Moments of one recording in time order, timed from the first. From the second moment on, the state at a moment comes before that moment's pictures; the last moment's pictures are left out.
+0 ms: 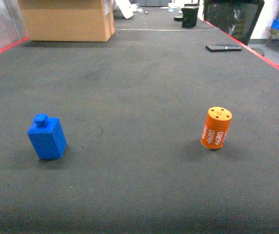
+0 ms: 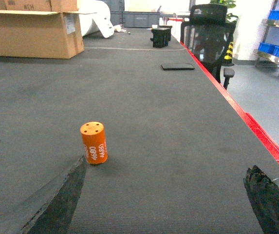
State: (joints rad) left arm 0.00 0.01 0.01 0.00 0.00 0.00; right arm 0.00 0.00 0.01 -0.01 0.00 0.00
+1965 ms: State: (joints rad) left arm 0.00 0.01 0.01 0.00 0.00 0.00; right arm 0.00 0.00 0.01 -0.01 0.00 0.00
